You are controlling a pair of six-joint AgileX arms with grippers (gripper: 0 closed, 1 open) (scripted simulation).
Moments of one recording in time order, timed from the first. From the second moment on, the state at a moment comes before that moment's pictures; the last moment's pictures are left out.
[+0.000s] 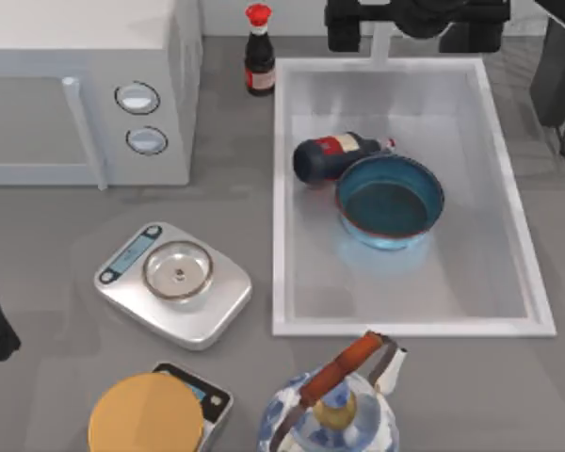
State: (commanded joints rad) left arm 0.00 0.00 0.00 0.00 0.00 0.00; right arm 0.42 2.36 2.28 -0.98 0.17 0.36
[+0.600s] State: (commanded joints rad) left arm 0.00 0.00 0.00 0.00 0.00 0.00; right arm 0.52 2.68 2.53 -1.25 0.11 0.54
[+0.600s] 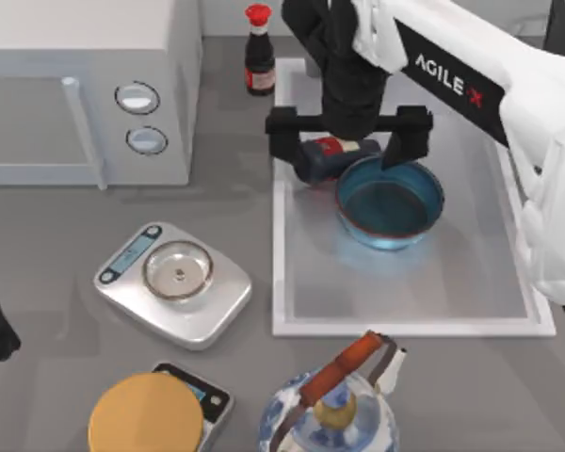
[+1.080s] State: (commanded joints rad) left arm 0.00 0.00 0.00 0.00 0.00 0.00; right arm 0.52 2.73 2.53 -1.20 0.11 0.53
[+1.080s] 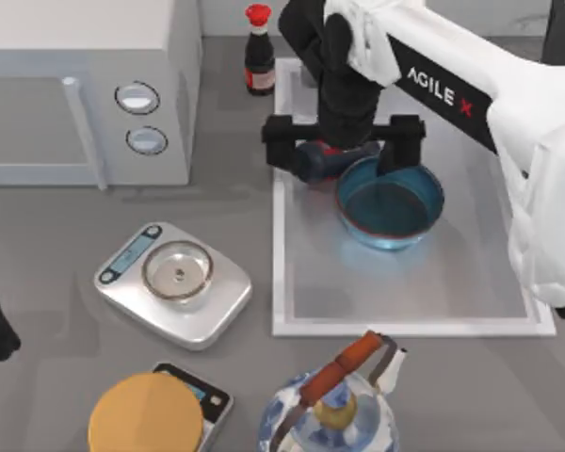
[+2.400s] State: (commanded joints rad) left arm 0.00 0.00 0.00 0.00 0.00 0.00; right arm 0.50 2.86 2.51 -1.04 0.11 0.52
